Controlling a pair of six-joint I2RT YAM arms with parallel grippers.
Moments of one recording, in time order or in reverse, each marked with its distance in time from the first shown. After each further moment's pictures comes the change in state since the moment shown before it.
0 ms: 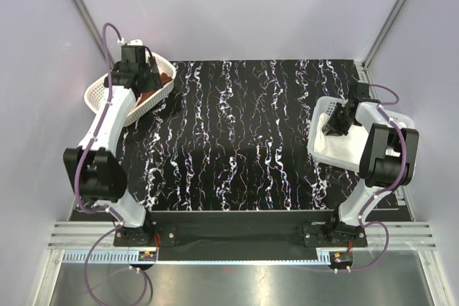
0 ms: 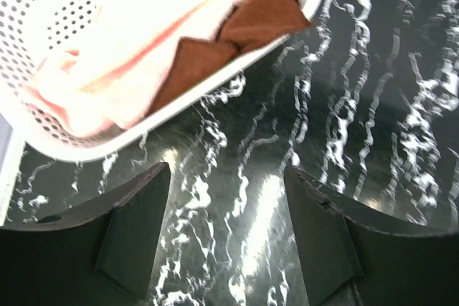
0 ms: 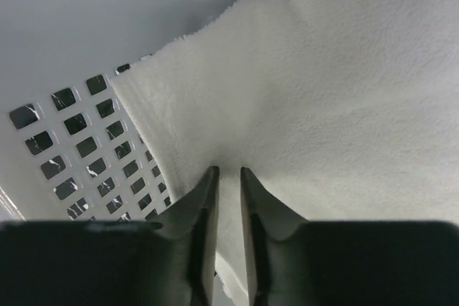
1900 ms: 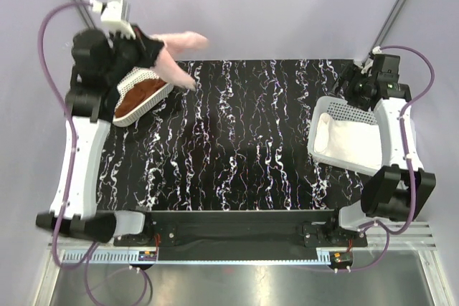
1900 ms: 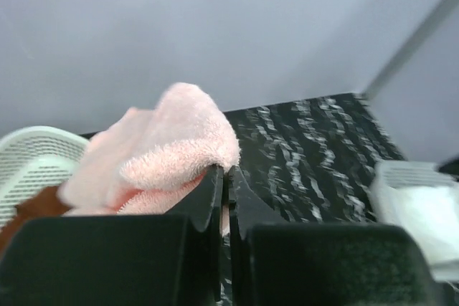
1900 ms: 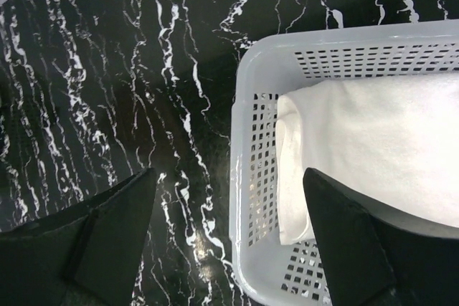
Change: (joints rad) left arm -0.064 -0.232 0.262 0.148 0.493 0.042; right arm 0.005 -0.293 0.252 -0.158 -0.026 -0.044
